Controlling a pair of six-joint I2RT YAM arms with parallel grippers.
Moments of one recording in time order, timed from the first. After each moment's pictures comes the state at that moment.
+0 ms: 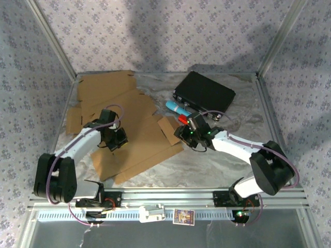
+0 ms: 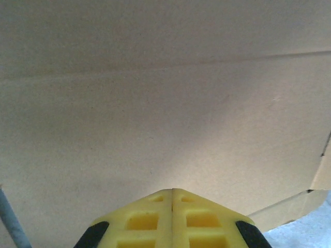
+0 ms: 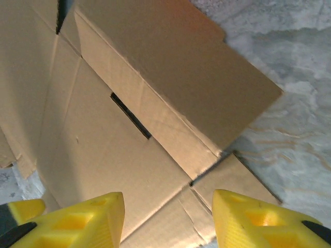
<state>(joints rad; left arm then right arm) -0.24 1.34 0.77 -0.68 0.27 -0.77 0.64 1.45 0.77 -0.18 -0.17 1.16</state>
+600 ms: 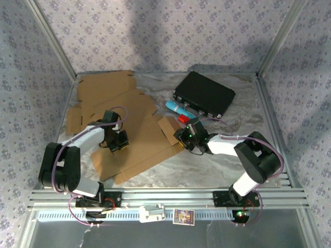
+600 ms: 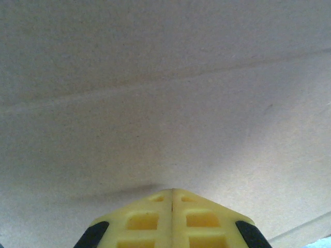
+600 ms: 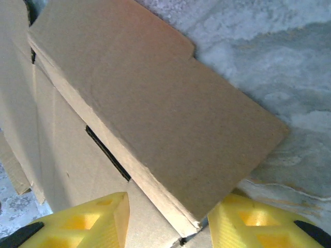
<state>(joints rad) -0.24 1.46 0.76 -0.63 0.26 -0.68 0.63 1.60 0.65 0.17 -0.17 1.28</state>
